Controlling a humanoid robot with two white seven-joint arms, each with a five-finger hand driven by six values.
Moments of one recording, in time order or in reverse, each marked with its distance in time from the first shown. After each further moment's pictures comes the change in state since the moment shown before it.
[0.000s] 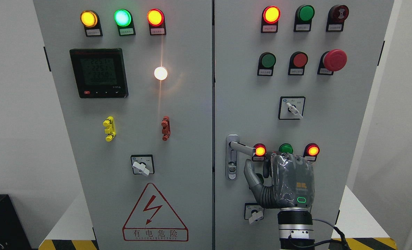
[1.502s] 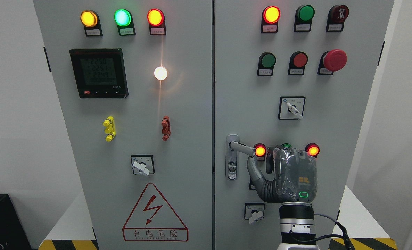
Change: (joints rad) left arm 0.000 0.000 0.000 0.000 0.000 0.000 0.000; right arm -0.044 0.001 -0.009 0.019 0.010 0.021 -0.003
